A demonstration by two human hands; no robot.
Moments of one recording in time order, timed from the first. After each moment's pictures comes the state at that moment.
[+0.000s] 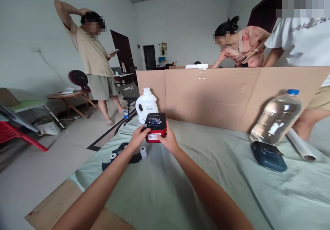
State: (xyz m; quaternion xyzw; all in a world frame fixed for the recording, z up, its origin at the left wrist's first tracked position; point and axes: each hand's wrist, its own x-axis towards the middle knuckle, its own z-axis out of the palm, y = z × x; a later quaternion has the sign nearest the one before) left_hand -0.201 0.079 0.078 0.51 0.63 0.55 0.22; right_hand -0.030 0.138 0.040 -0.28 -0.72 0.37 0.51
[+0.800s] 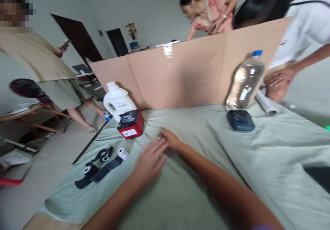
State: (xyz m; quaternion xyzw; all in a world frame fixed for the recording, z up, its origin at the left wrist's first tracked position) left_hand -0.071 0.011 0.041 0.84 0.50 0.22 0.07; right_hand 0.081 0.146 -0.028 -0.34 -0.79 0.36 0.38
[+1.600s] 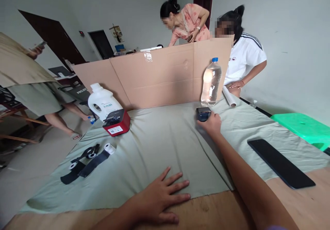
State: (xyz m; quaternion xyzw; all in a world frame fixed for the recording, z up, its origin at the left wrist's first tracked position) left_hand 0.010 -0.096 0.026 0.96 0.15 0.02 0.22; right_hand 0.351 0.097 0.008 -0.79 -0.51 -0.04 0.34
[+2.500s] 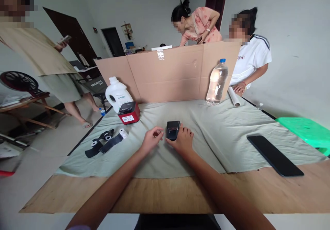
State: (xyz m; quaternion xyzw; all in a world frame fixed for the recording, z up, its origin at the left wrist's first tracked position) left_hand -0.016 -0.015 0.027 0.67 0.50 0.42 0.37; right_hand 0.164 -0.019 -0.006 -0.67 -0.68 -0.05 0.28
